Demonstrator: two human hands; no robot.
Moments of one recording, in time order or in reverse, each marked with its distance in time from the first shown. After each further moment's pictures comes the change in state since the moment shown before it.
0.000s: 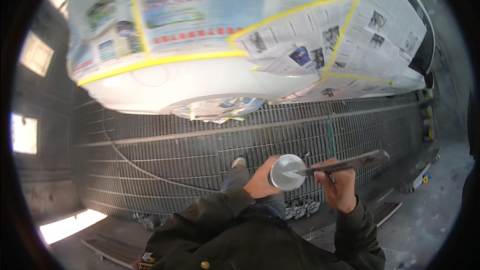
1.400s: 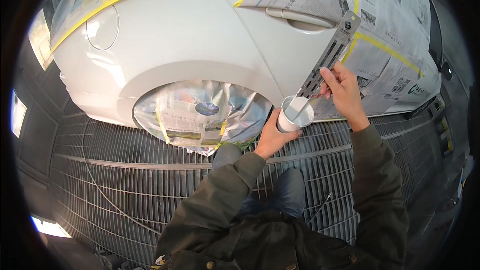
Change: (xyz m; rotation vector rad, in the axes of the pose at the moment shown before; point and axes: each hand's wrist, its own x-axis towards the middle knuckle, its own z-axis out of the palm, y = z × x) left_hand 0.208 -0.313 -0.106 0.178 0.314 0.269; right_hand 0.121 0.382 0.148 0.244 0.270 -0.201
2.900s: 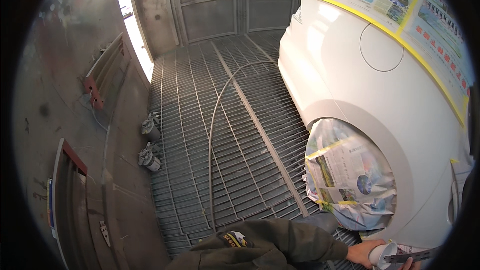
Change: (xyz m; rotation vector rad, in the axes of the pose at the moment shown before) left_hand -0.013 -0.065 -0.005 0.139 0.097 0.352; right_hand -0.039 -0.013 0.015 -0.549 -0.180 -0.141
